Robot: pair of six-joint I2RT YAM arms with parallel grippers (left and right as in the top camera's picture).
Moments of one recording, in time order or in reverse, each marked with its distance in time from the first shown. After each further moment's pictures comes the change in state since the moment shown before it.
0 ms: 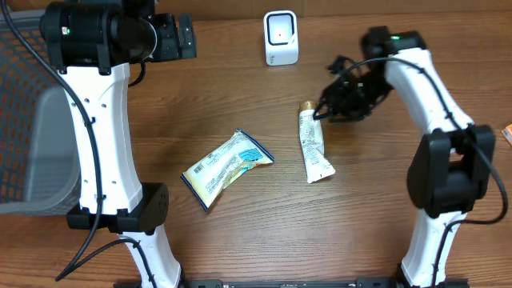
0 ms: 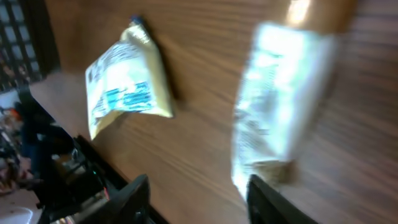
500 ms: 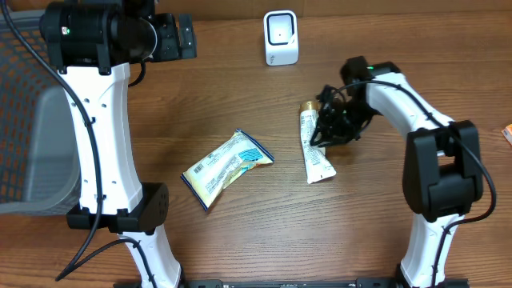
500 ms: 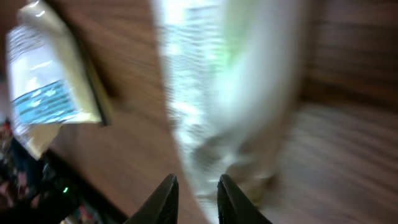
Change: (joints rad) left arm 0.000 0.000 0.000 0.000 0.000 0.000; right arm 0.009 -0.007 -0.304 0.234 0.065 0.114
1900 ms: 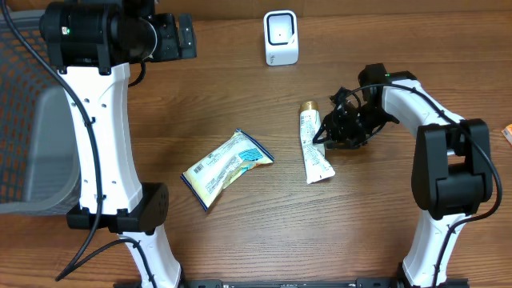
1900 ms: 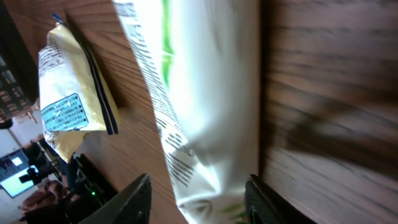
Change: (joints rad) left arm 0.000 0.000 0.000 0.000 0.000 0.000; right arm -0.068 0.000 -0.093 0.114 -0.137 0.009
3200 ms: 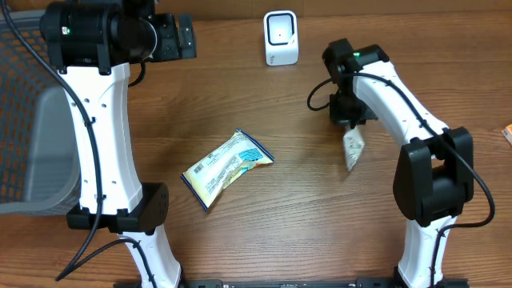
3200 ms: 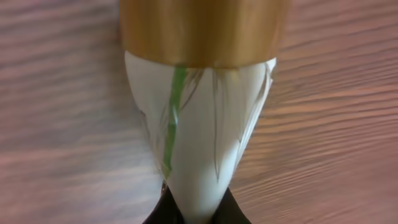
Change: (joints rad) left arm 0.000 0.000 0.000 0.000 0.000 0.000; right arm 0.190 -0.008 0.307 -0.256 1.005 0.376
